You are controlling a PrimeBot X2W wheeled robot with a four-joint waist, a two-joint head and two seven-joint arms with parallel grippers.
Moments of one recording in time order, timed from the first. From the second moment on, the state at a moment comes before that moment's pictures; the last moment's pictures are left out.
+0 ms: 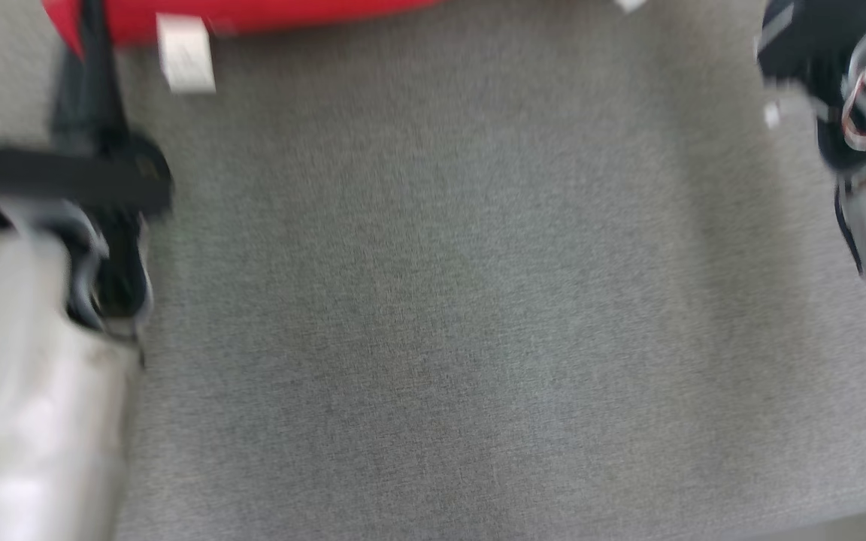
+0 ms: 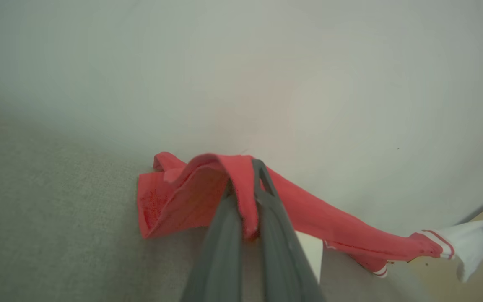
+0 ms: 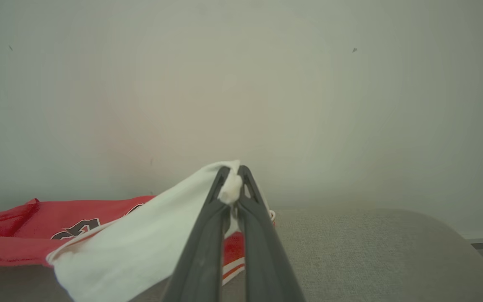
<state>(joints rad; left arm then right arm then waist) -0.88 0.20 -0.12 0.49 -0.76 -0.13 -0.26 -1.18 -0.36 0.38 0.70 0.61 0.13 -0.10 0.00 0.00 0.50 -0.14</state>
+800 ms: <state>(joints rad) -0.28 0.10 -0.06 0.46 -0.72 -0.13 -0.26 -0.34 -0.39 0.08 0.28 0.46 0.13 0.58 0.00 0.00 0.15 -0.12</state>
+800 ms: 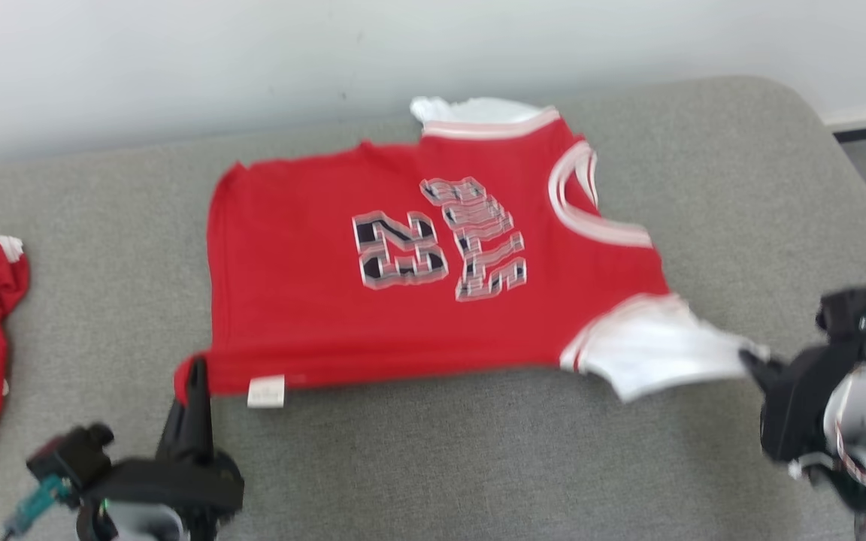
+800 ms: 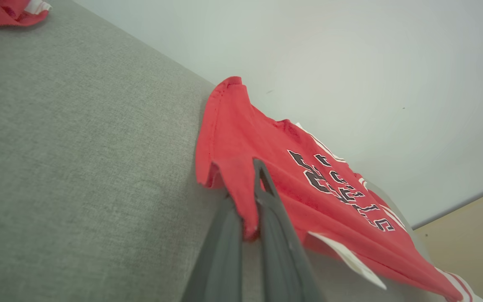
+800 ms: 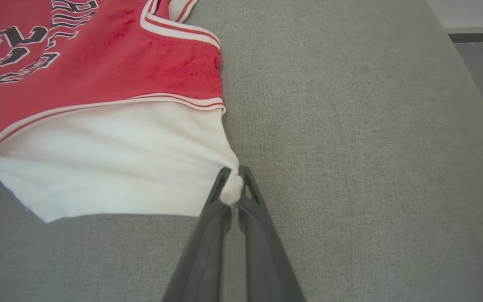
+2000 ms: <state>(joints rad) 0.05 0.08 -0.12 0.33 -0.67 -0.05 -0.18 0.08 -0.17 -0.16 -0.11 0.30 0.13 0.86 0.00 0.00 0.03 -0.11</state>
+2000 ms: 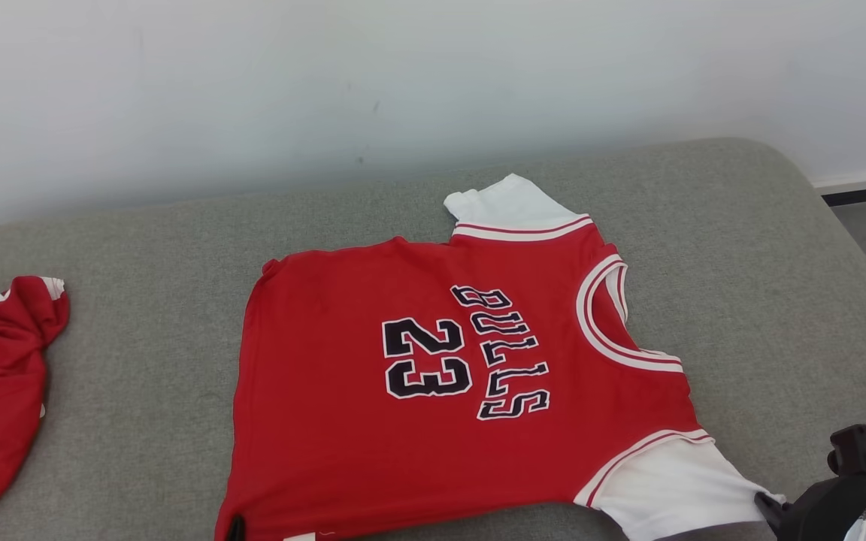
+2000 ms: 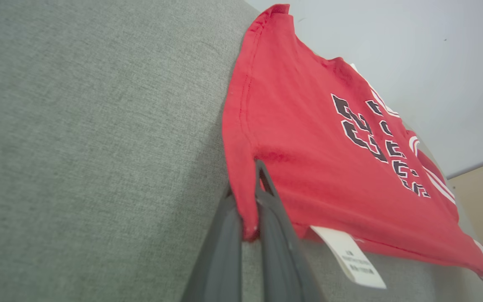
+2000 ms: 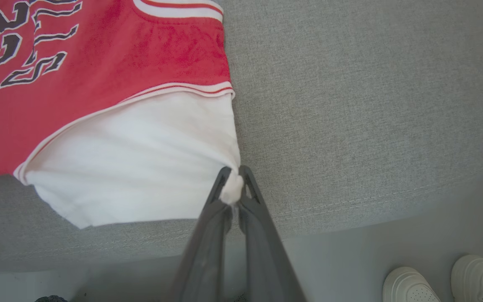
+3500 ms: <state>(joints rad) -1.53 0.27 -0.05 0.39 -0.57 -0.11 -0.26 -1.66 -0.24 -0.13 0.52 -0.04 0.13 -0.26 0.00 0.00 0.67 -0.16</state>
